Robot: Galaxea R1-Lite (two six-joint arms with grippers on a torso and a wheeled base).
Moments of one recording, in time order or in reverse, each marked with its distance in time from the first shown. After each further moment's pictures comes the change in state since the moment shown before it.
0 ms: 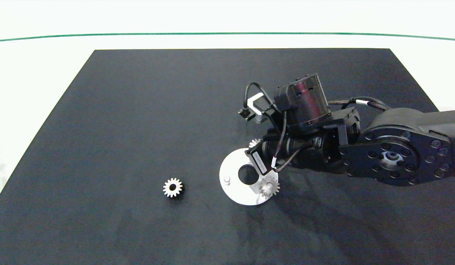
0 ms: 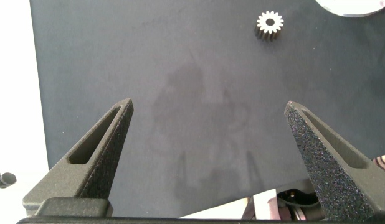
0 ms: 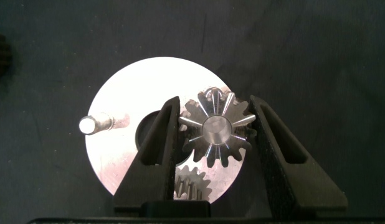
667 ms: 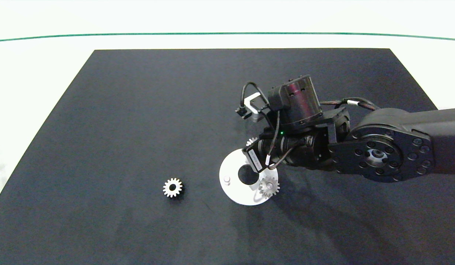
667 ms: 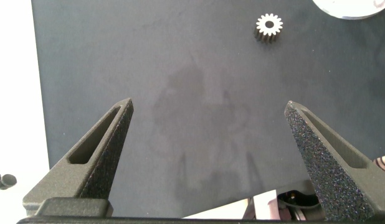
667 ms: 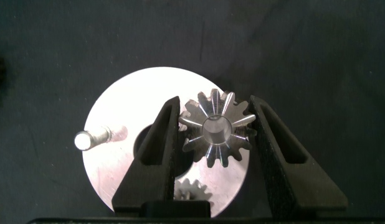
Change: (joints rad) left arm 0.000 -0.003 -0.004 -0.001 -0.001 0.000; right arm -0.004 0.037 -0.037 -0.004 0.000 0.021
